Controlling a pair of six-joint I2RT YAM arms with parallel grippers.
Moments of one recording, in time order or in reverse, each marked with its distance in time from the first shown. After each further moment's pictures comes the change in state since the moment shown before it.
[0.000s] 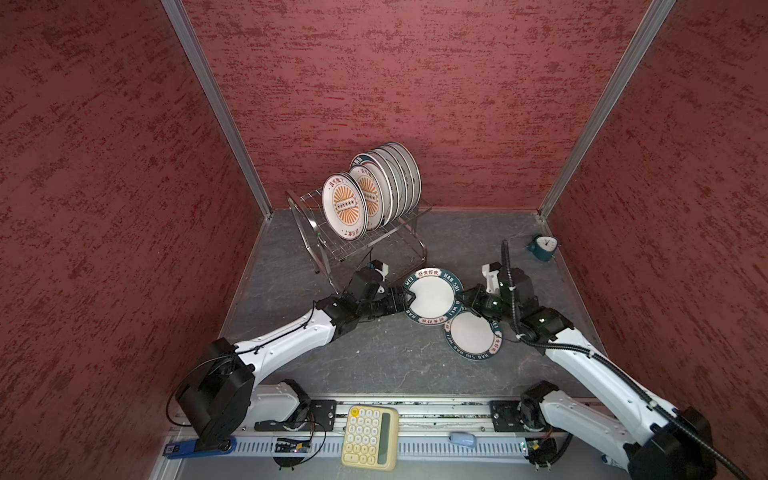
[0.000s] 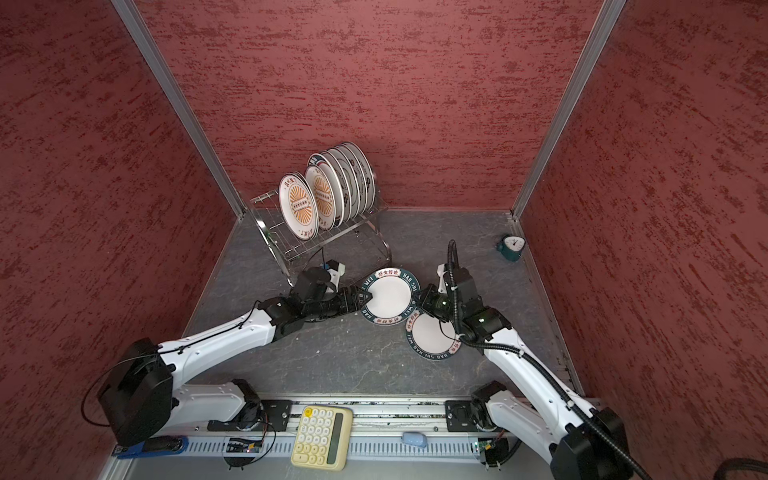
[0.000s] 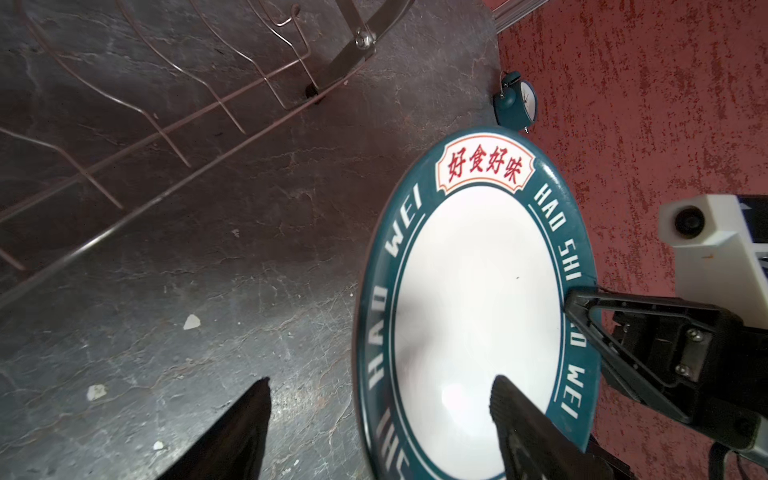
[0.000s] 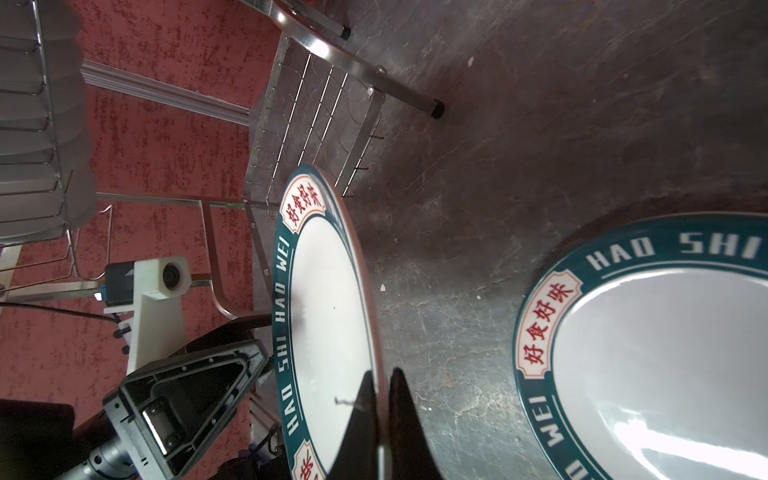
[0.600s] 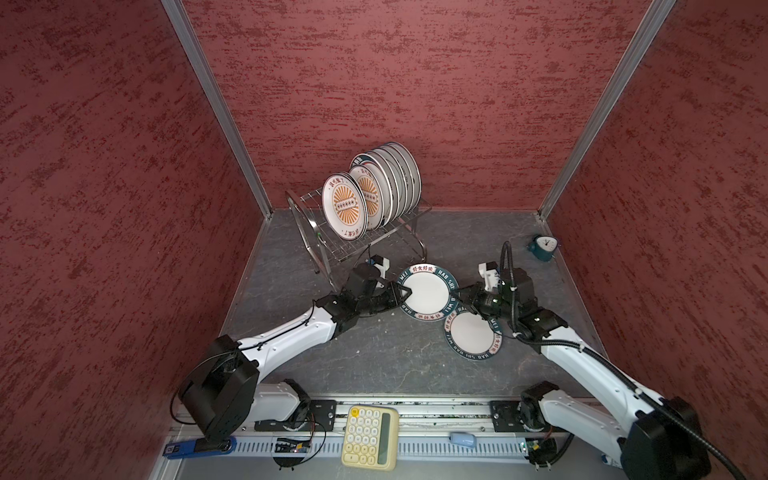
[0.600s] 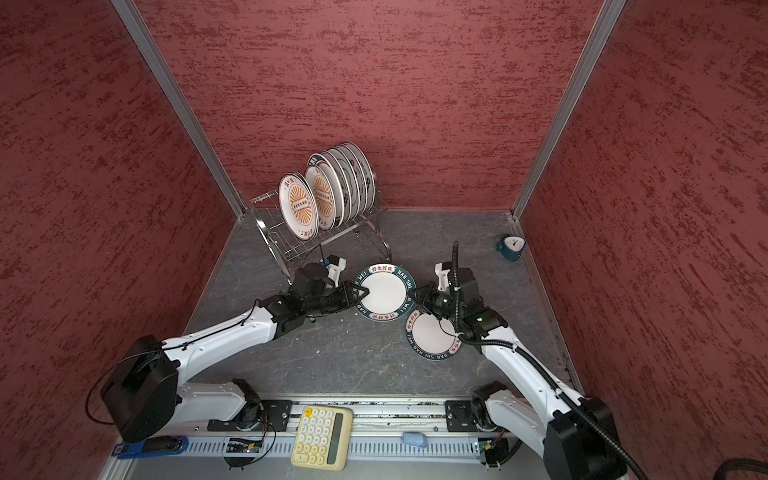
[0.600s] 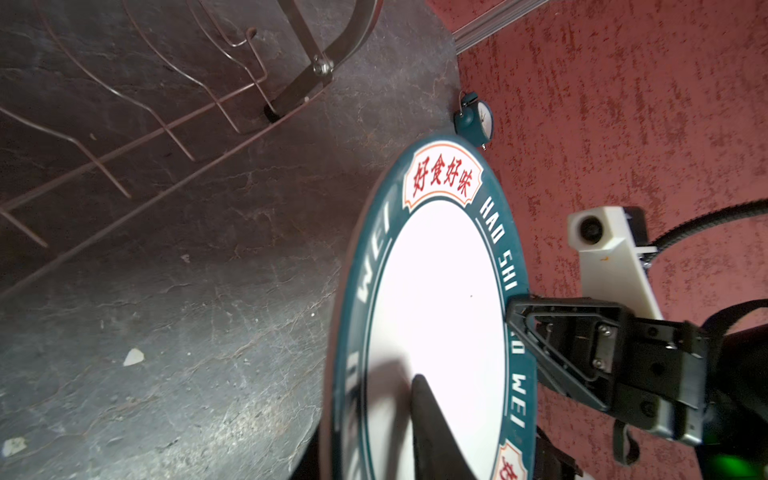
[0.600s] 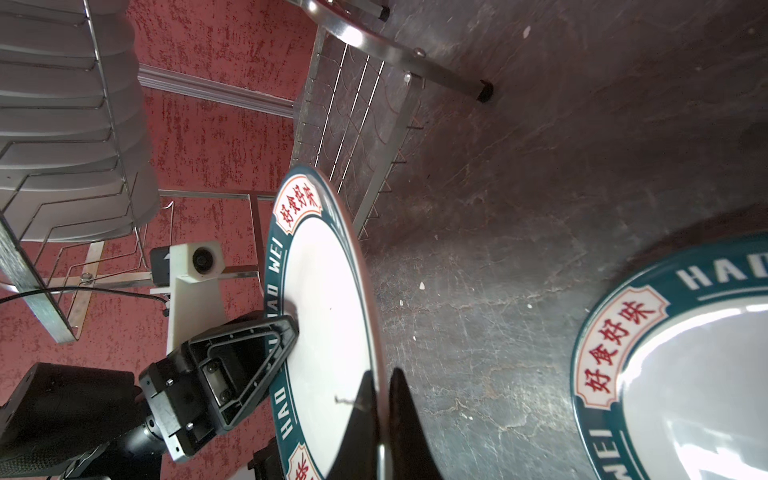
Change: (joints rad) left arm 0.027 0.014 0.000 0.116 0.064 -0.059; right arm -0.050 0.047 -0.058 0.180 -0.143 0.051
